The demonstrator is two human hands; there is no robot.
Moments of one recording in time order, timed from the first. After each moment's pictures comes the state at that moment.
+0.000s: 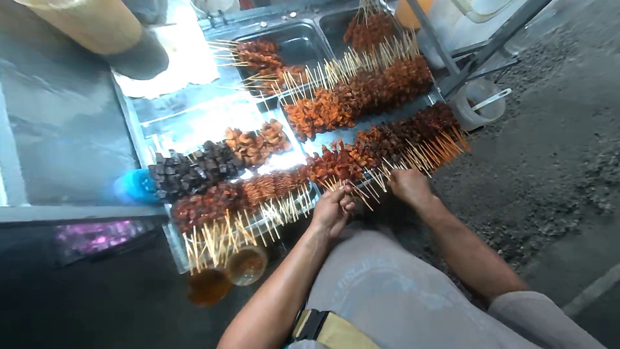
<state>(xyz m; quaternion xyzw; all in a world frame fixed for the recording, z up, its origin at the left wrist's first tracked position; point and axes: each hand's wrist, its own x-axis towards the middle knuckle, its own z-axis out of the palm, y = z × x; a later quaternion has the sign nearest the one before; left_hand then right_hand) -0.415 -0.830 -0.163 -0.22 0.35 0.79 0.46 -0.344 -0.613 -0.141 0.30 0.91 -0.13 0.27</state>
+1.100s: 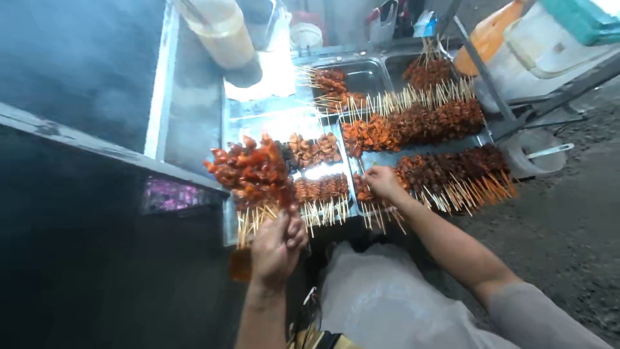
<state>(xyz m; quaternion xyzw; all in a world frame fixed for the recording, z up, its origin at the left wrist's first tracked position) -0.424 -1.006 -0.087 -0.03 0.44 0.88 0.17 -0.479 -0.707 -0.168 0.18 0.87 -0.43 0.17</state>
